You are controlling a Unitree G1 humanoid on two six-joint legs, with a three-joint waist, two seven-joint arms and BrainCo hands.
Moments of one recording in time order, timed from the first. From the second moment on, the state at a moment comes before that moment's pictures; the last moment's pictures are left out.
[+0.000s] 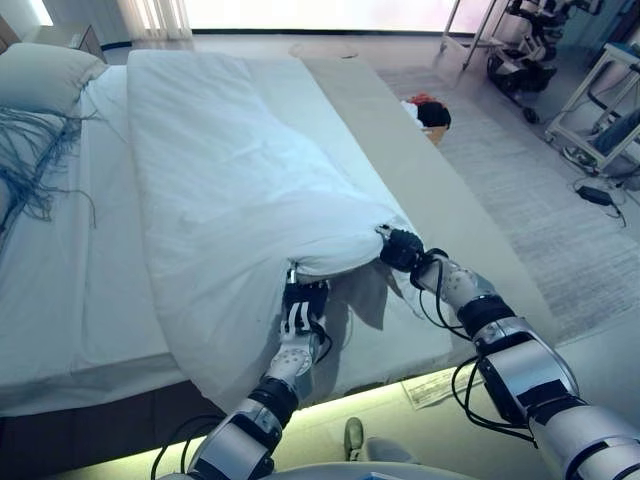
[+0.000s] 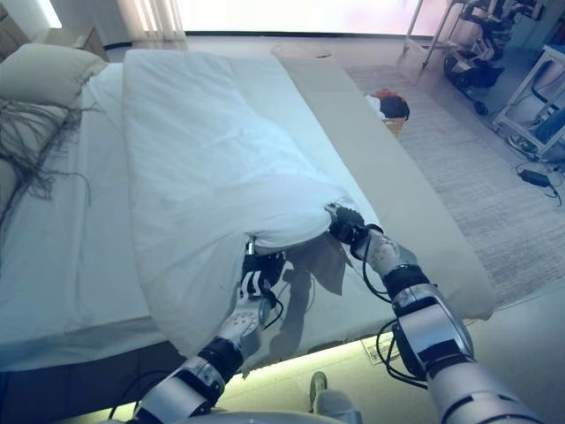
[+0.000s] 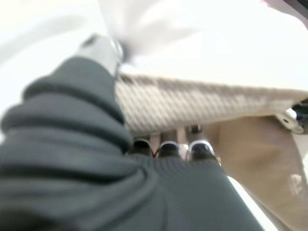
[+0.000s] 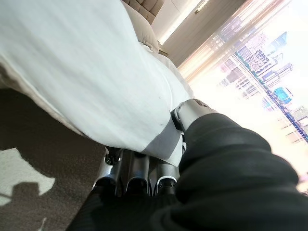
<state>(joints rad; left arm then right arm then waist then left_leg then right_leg) -0.37 -0.10 -0.43 0.77 -1.98 -0.33 -0.28 -0.76 -0.33 0.28 0.94 1.15 0.32 0.09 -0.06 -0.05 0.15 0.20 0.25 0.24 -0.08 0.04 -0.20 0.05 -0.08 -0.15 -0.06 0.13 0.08</state>
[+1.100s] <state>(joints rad) -0.18 0.02 -0.15 0.93 -1.79 -0.20 -0.23 -0.29 -0.37 0.33 1.09 0.53 0.45 0.45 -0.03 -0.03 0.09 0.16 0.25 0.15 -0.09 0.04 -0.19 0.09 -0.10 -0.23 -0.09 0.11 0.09</state>
